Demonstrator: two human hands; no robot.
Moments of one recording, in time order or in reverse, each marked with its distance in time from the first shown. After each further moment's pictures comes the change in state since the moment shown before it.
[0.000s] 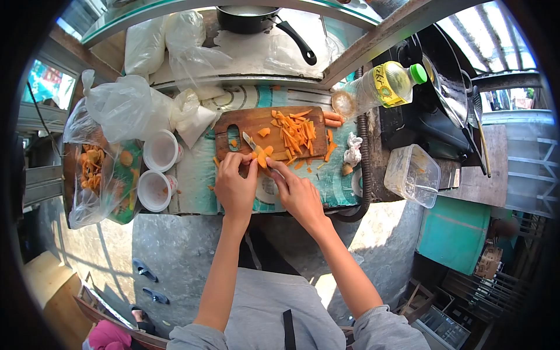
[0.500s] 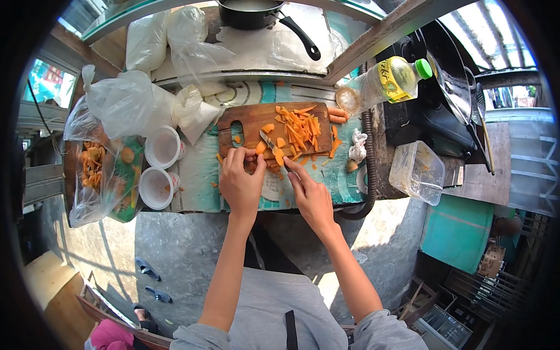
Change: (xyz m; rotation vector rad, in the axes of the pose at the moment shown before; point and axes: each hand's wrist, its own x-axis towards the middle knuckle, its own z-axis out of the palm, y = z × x) left_hand -0.001 0.002 0.004 0.033 0.041 0.004; right_hand -0.017 0.011 -0.001 -0.017 0.053 0.153
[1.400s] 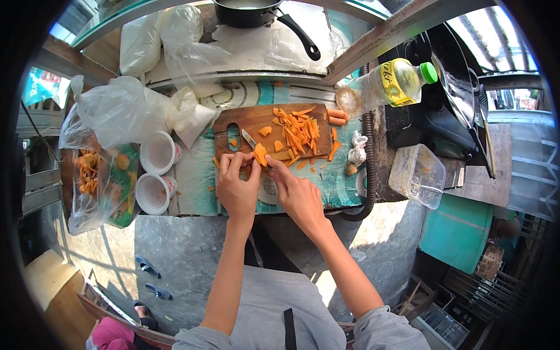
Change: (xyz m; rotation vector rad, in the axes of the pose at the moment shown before) left_hand -0.003 -0.001 0.002 -0.062 -0.023 -0.089; right_hand 0.016 -0.018 0.005 -0.131 -0.037 -0.121
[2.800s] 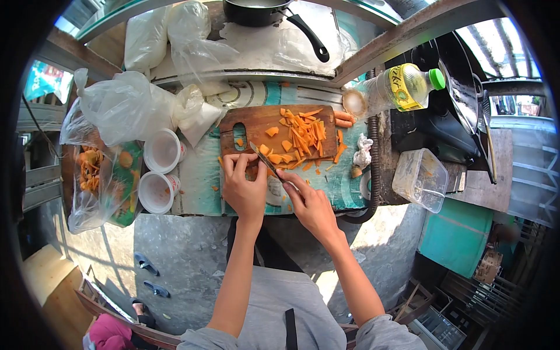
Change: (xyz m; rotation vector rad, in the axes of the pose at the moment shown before) left_hand -0.003 0.004 0.007 -0.011 0.133 -0.023; right_hand -0.017 0.007 -0.012 0.230 -0.083 0.039
